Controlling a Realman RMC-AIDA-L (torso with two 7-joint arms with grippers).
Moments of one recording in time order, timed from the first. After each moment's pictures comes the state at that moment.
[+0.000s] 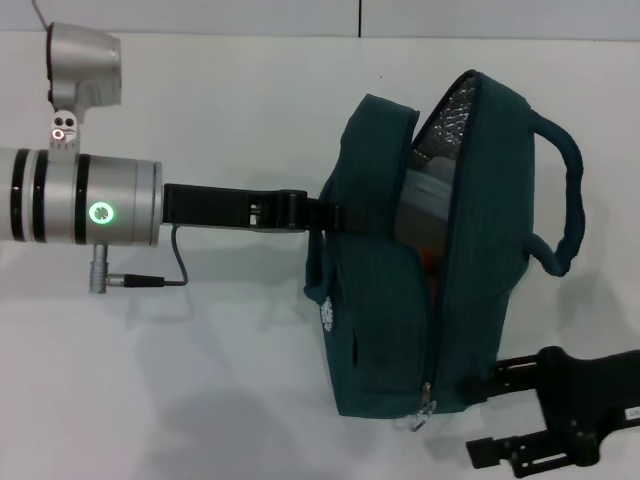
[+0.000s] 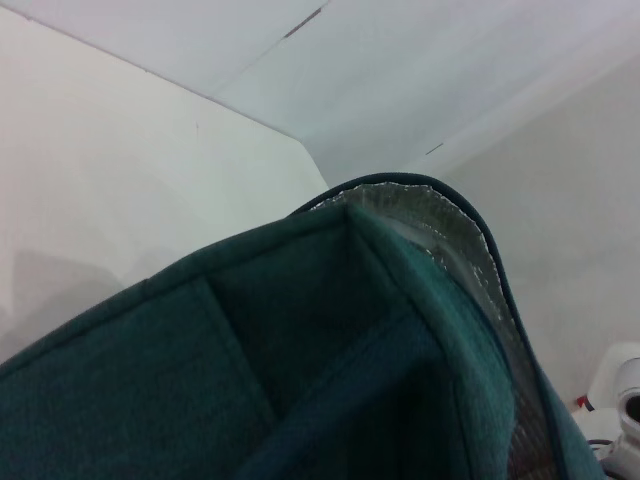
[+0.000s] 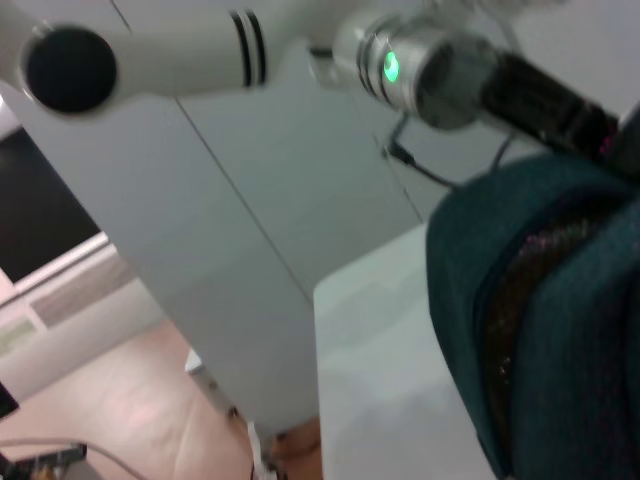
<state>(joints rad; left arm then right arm) -0.61 -2.08 0.96 0.67 1.85 1.59 -2.20 0.48 2.01 -1.04 -0.54 -1.93 -1.78 1.39</state>
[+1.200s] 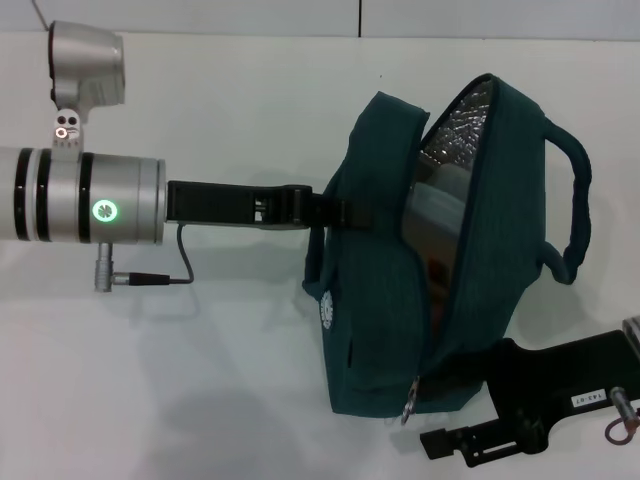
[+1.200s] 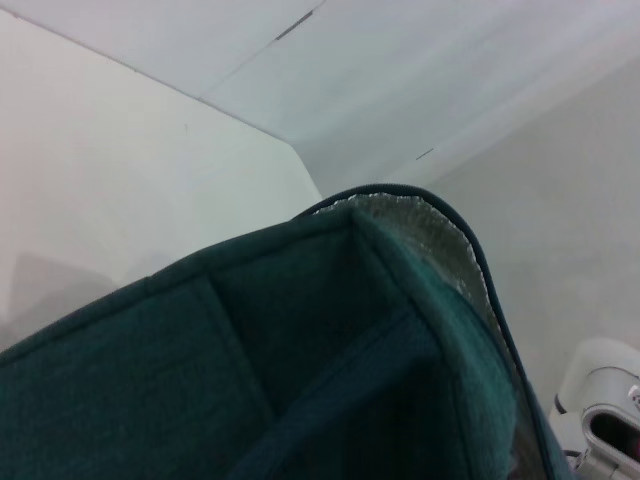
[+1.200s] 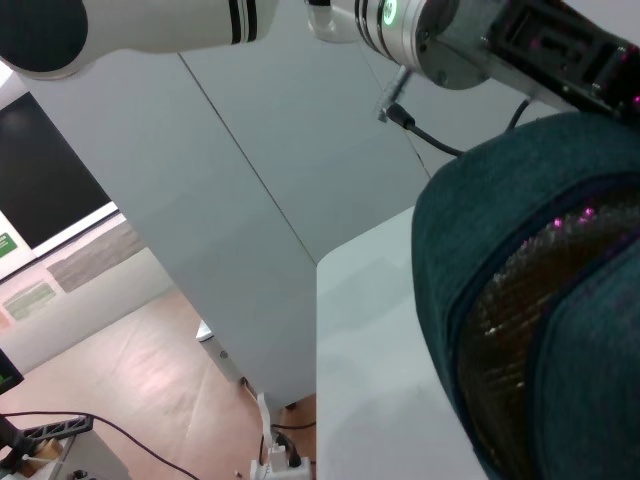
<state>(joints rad) -0.61 -2.09 0.96 0.66 1.83 1.59 -2.20 0.57 2.03 -1.16 -0.45 -1.86 -1.68 1.38</state>
